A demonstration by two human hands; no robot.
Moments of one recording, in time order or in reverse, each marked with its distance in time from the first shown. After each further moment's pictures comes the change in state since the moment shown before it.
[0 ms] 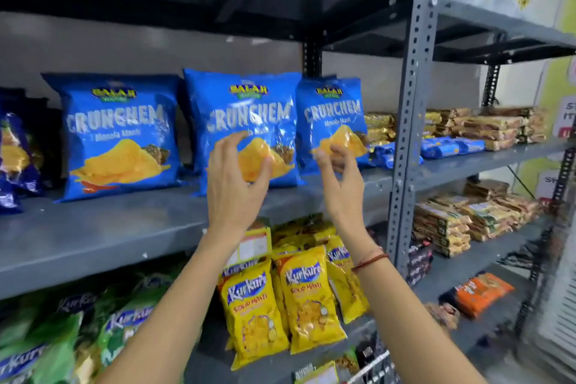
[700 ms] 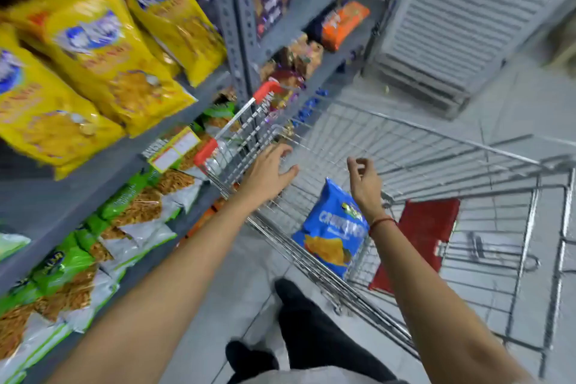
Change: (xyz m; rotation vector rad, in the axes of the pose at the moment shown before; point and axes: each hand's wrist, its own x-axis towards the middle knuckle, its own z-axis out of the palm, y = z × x) left_hand -0.404 0.030 0.164 -0.172 -1.451 -0.310; right_hand -0.335 0.198 -0.339 -0.636 0.321 0.993
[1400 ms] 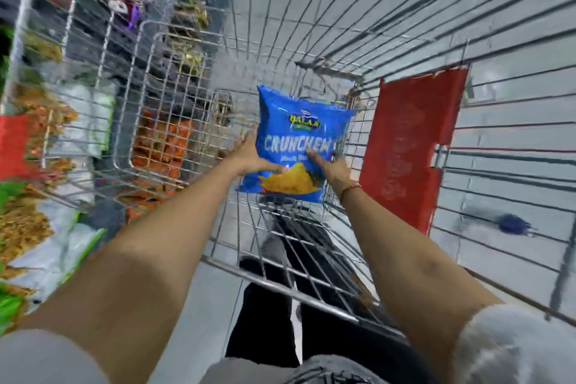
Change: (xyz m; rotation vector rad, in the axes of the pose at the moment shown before) left_hand 0.070 -0.096 0.233 0.112 -0.781 -0.452; right_hand 0.010 0.255 0.022 0.245 -0.034 0.841
